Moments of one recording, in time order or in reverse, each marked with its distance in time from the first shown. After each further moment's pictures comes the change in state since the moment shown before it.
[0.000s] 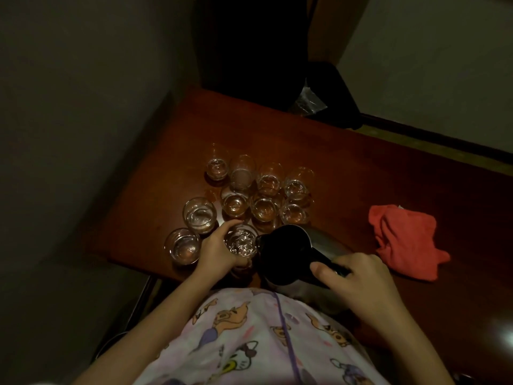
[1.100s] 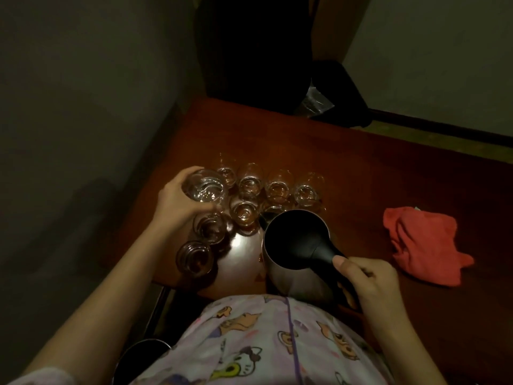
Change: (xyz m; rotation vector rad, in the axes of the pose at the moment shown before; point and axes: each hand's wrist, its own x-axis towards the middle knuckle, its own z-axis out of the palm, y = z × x) left_hand 0.064 0.053 -0.110 0.058 0.178 0.063; right_hand 0.009 -0.004 0.018 0.690 0.217 0.095
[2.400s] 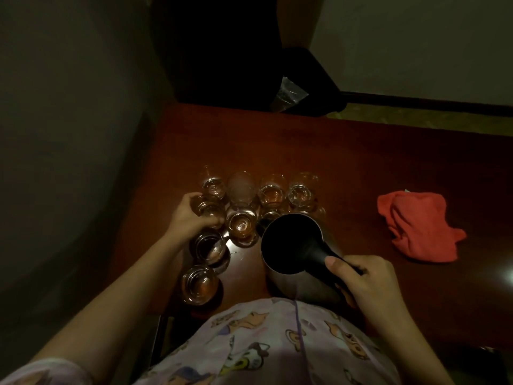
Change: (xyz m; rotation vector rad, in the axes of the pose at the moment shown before) left_hand 0.062 -0.044 0.035 0.037 -0.228 -0.229; right_hand 0.012 -0.018 0.027 -0.231 0.050 0.079
